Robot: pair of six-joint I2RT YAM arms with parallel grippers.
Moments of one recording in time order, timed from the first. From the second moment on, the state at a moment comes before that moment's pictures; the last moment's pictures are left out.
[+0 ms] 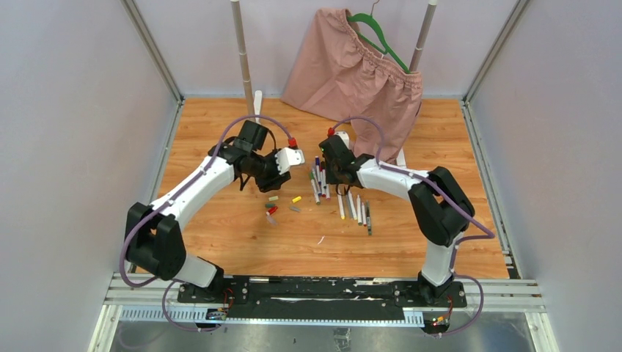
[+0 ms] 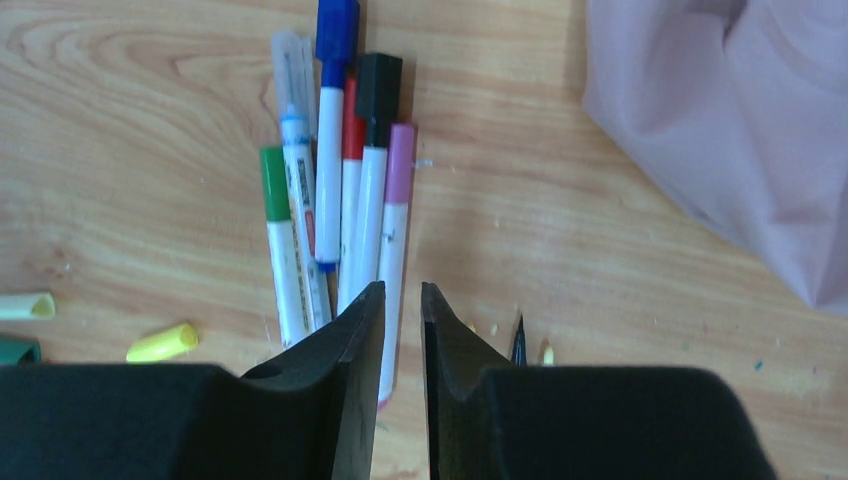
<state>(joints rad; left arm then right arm) -0.42 1.46 1.13 -0.70 0.40 0.84 0.71 1.80 1.18 -0.25 0.24 0.48</state>
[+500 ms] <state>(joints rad) -0.35 1.33 1.18 -0.79 0.41 0.67 0.70 1.94 1.30 -0.30 0.24 0.44</state>
